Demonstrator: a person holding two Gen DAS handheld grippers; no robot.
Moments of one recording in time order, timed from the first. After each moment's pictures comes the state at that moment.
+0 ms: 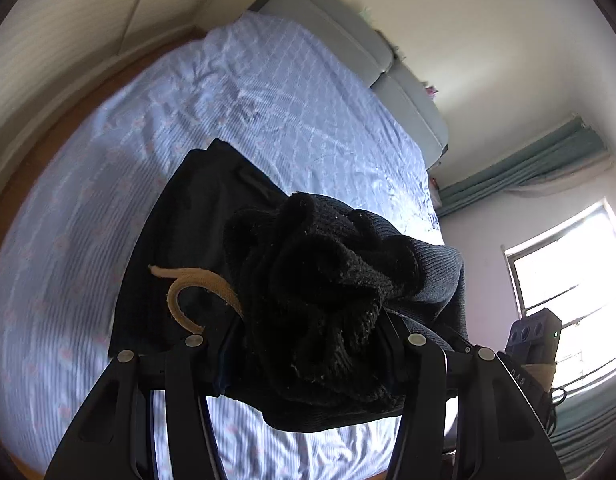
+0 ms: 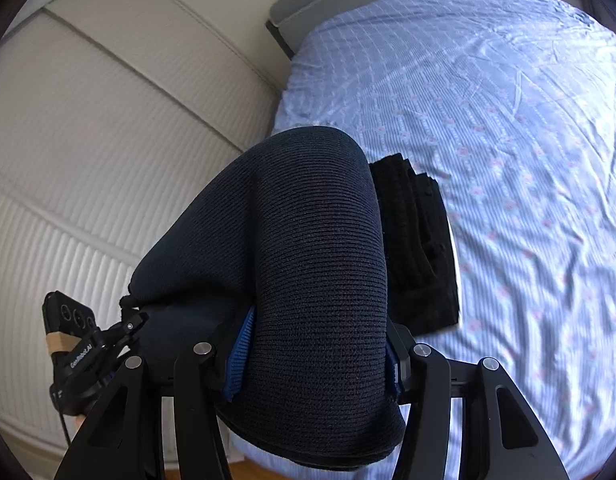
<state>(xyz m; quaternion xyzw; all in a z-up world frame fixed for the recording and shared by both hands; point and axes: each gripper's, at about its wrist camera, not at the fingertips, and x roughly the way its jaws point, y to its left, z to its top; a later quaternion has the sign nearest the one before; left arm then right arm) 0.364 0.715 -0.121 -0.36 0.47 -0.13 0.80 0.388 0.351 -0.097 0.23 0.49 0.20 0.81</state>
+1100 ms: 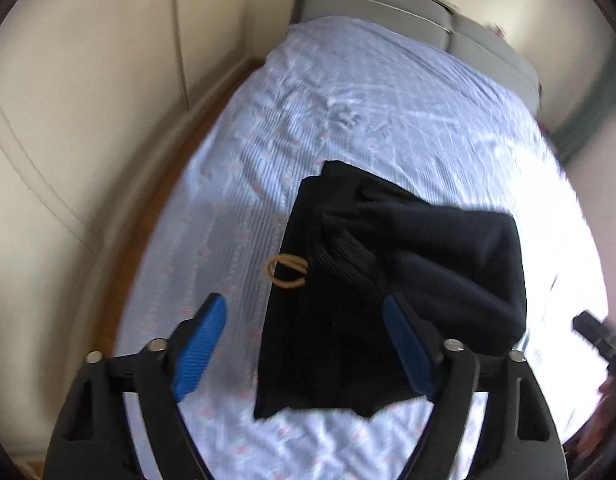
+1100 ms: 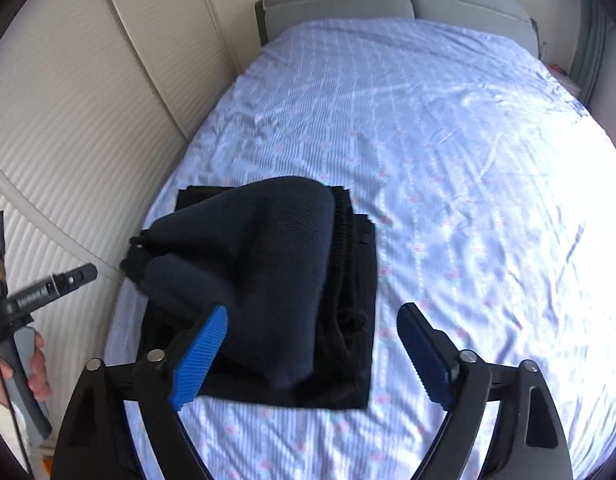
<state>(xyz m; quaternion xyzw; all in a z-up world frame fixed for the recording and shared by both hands) 0.375 0.698 -0.131 -0.09 0.51 0.04 0.85 0.431 0.365 -0.124 0.05 0.49 0.11 0.86</state>
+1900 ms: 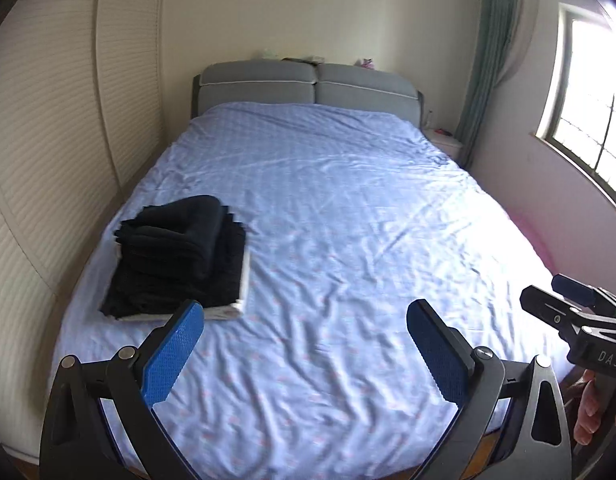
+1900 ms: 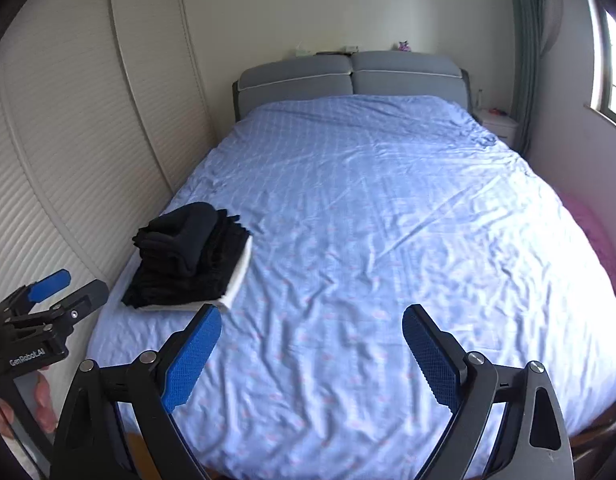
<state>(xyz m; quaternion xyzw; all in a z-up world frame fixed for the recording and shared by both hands) 0.122 0.324 0.024 -0.04 0.37 -0.06 0.93 0.164 0.064 0.000 0.04 0.37 0.08 0.92</state>
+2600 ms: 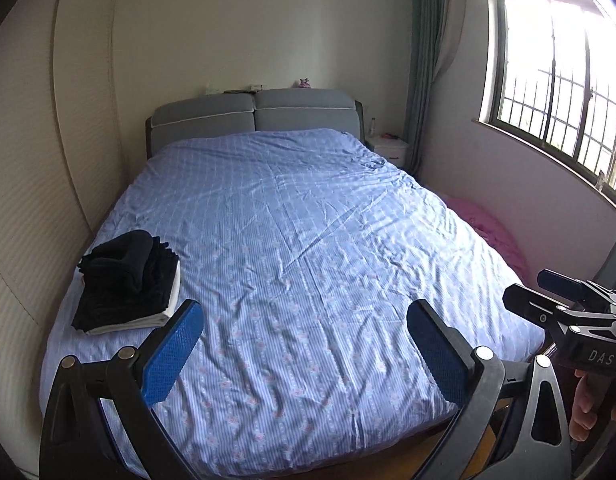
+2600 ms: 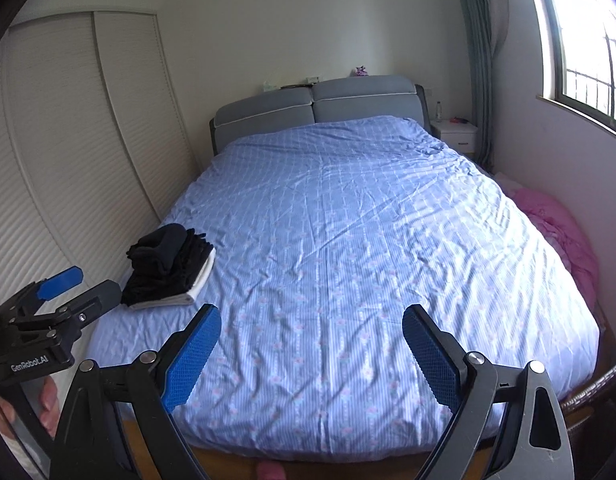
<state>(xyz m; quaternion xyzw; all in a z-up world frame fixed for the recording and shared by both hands) 0.010 0.151 0.093 0.01 0.32 -0.12 0.94 0.028 -0.113 0.047 0.08 0.32 0.05 0.94</state>
